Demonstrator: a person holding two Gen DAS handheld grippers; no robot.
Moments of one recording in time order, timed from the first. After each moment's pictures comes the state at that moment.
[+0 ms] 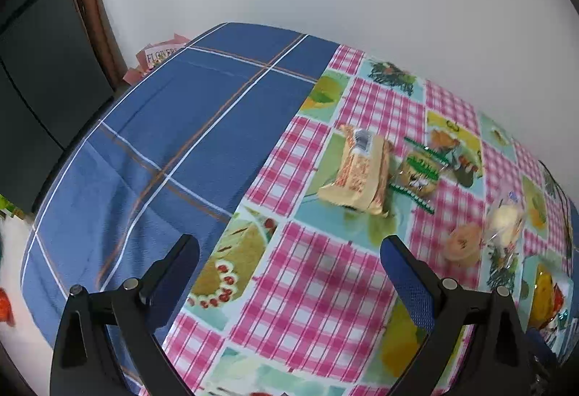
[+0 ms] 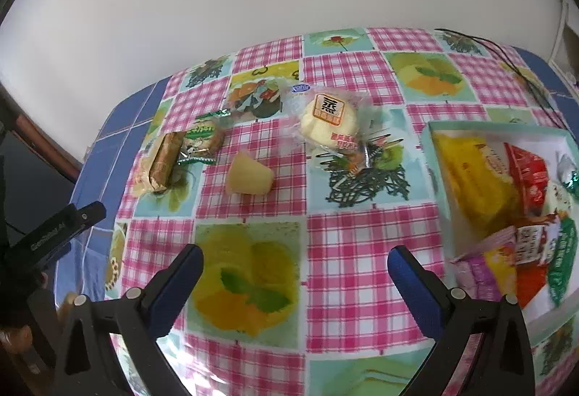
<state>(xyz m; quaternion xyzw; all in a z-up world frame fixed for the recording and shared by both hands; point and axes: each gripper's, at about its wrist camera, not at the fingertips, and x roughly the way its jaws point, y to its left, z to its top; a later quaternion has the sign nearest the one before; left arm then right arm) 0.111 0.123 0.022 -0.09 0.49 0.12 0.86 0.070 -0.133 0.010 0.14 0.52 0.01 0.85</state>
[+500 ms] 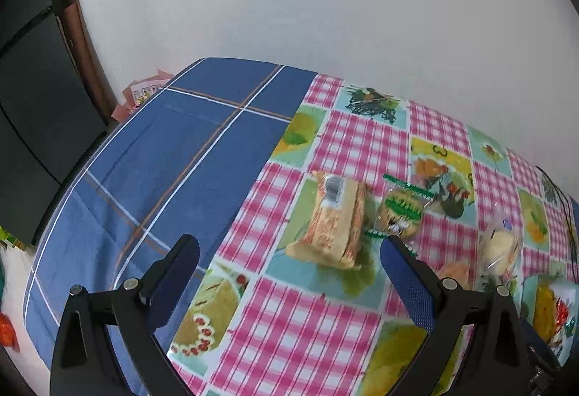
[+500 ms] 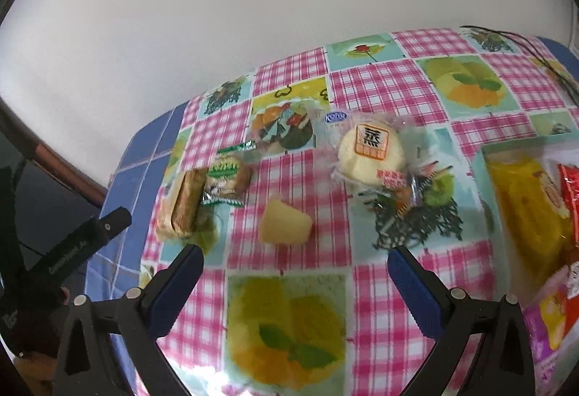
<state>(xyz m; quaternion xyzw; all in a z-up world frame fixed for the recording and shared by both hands) 0.152 0.102 0.034 -0.06 0.45 0.11 0.88 0.116 -0.129 0.003 0.20 0.49 0.04 0.85</state>
